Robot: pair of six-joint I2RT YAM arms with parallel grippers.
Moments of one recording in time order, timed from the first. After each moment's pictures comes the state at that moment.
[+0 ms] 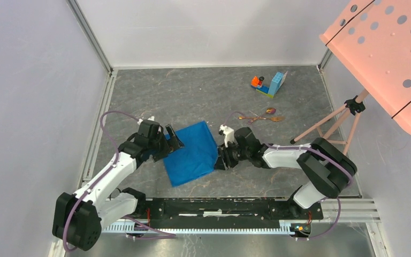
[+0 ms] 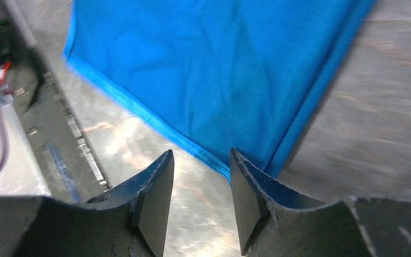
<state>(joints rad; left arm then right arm) -0.36 1.02 0.59 -0.47 0.09 -0.79 0.77 1.58 0.56 0.30 -0.49 0.36</state>
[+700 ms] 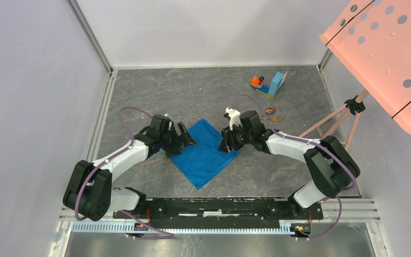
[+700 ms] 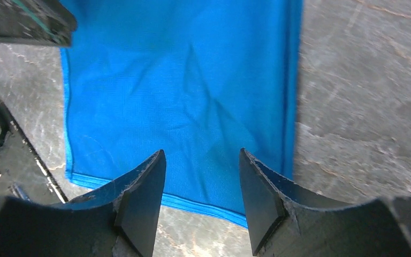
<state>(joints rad) -0.41 1.28 0.62 -0.25 0.25 -0.84 0.62 1.54 0.75 0.05 -0.40 0.20</state>
